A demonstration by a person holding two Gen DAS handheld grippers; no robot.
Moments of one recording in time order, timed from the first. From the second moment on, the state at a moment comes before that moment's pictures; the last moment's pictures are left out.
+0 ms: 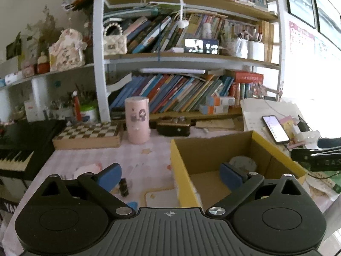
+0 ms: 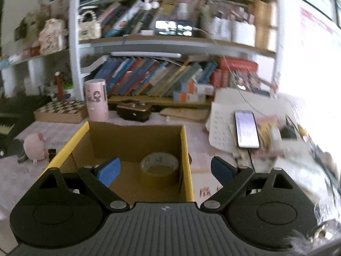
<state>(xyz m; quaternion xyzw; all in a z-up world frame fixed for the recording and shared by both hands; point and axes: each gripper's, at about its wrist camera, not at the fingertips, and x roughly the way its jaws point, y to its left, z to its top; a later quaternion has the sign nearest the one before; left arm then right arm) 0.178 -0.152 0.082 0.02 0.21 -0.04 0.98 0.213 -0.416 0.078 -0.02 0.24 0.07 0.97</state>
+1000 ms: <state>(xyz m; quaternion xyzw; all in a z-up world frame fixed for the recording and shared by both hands) 0.080 -0.053 0.033 0.02 0.30 -0.04 0.95 0.080 -0.291 0.022 0.04 0.32 0.02 0.95</state>
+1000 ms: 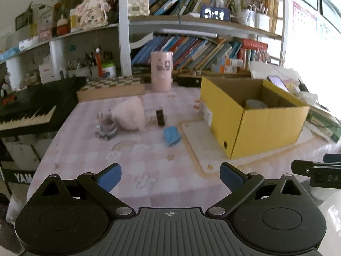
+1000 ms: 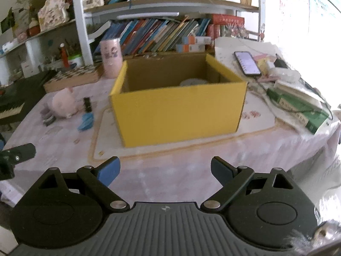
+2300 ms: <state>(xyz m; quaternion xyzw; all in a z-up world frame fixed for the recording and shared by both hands) 0.023 0.026 0.019 0.01 0.34 0.00 0.94 0.033 -0.171 0.006 -0.03 0.36 0.15 0.92</state>
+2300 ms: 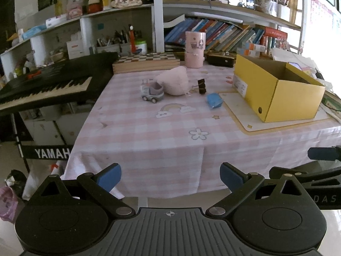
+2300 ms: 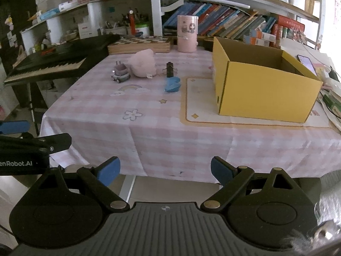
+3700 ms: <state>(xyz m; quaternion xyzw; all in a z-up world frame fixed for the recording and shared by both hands) 0.074 0.065 0.012 0.00 0.34 0.02 0.94 0.088 -0.116 -0.002 -0.07 0.36 0.18 0.91</state>
